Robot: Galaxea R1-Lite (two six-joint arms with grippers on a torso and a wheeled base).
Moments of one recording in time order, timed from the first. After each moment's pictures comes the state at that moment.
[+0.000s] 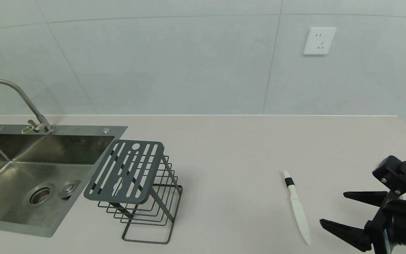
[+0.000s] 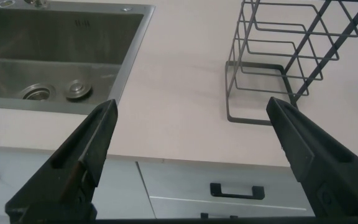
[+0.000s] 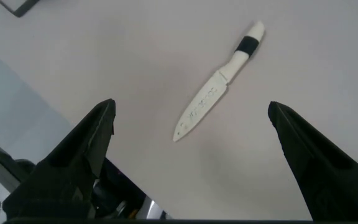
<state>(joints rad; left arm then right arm) 0.00 0.00 0.00 0.00 0.02 -0.03 0.43 1.24 -0.41 -0.32 0.15 -0.12</state>
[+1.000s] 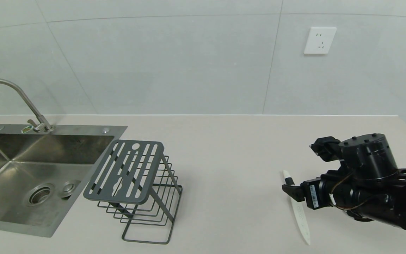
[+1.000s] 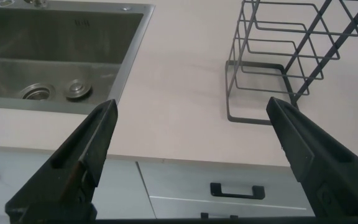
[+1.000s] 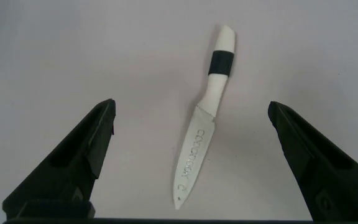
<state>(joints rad) 0.00 0.00 0.00 0.00 0.02 -0.03 0.58 1.61 -0.68 -0.31 -0.24 0.19</state>
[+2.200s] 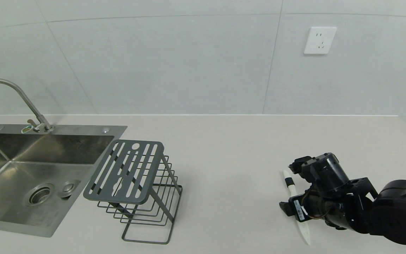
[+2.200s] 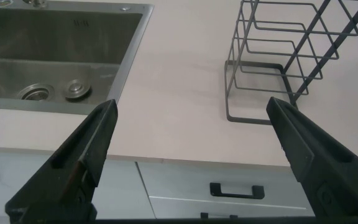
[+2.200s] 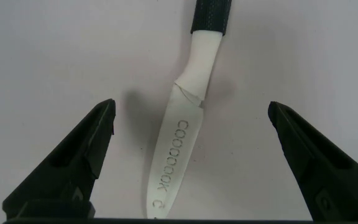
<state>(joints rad) 0.00 0.00 0.00 0.00 0.02 -0.03 0.59 1.82 -0.71 -0.28 -0.37 0.20</state>
